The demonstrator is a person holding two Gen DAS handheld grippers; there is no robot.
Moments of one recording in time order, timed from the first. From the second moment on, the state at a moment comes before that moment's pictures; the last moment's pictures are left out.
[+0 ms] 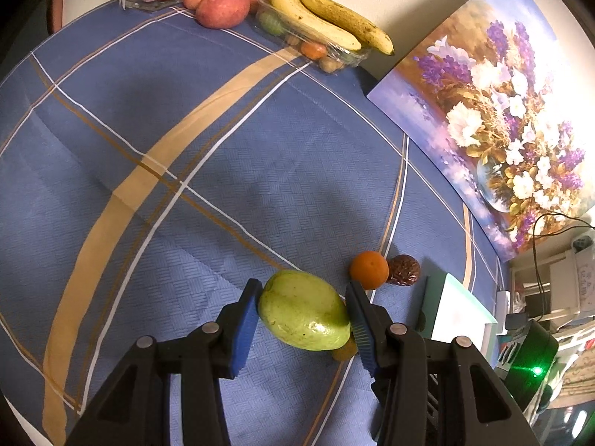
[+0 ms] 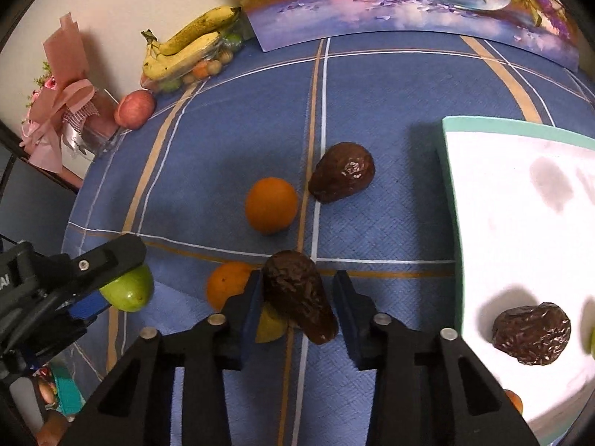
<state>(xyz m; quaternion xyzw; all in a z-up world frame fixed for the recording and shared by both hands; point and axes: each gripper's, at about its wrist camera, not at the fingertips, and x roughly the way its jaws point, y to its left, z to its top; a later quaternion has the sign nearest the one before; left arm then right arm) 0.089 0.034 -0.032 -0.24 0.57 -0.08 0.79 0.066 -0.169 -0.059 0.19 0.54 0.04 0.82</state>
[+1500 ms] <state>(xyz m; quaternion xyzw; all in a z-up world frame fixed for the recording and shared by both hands) 0.053 -0.106 0.007 -0.08 0.53 -0.22 0.82 -0.026 -0.361 0.018 0.24 0.41 -0.23 0.85</state>
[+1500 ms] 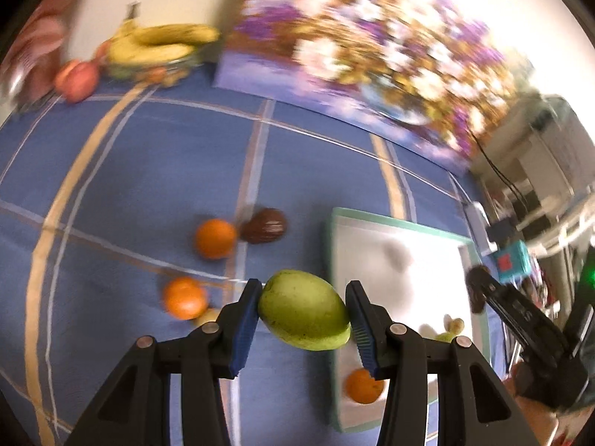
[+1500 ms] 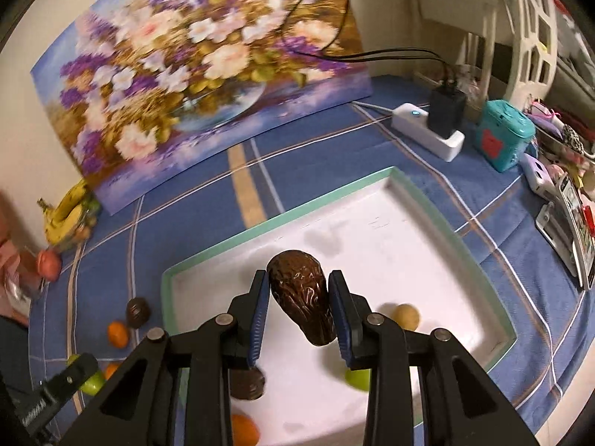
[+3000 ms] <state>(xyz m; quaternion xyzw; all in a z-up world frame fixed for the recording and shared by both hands) 0.046 -0.212 -0.038 0.03 0.52 -0.29 0.80 -0.022 -0.394 -0.036 0.27 0.45 -0.25 0.81</state>
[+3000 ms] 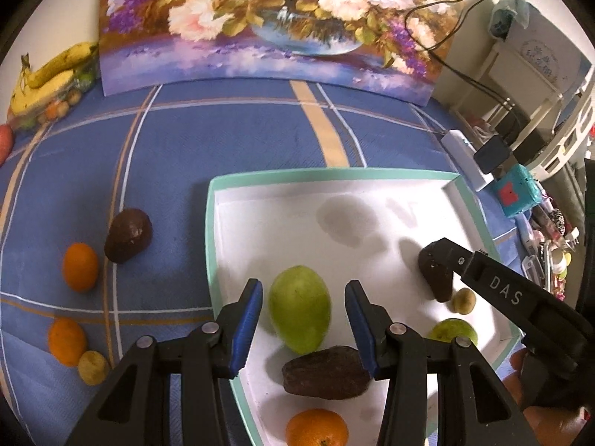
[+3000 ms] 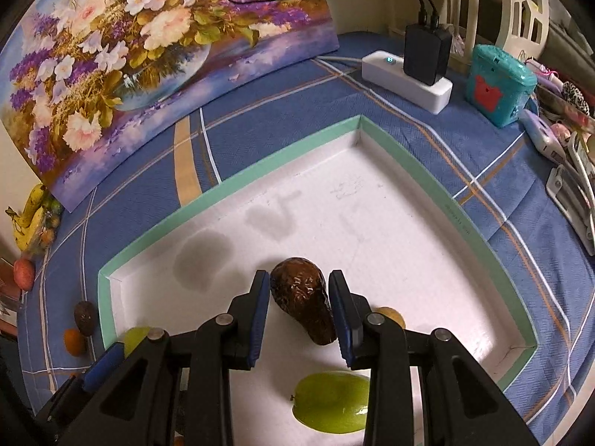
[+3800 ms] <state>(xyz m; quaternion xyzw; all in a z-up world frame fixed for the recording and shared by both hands) 0.060 -0.130 0.002 -0.02 0.53 -0.19 0.83 -0.038 -0.362 0.018 0.22 0.46 -0.25 0.82</state>
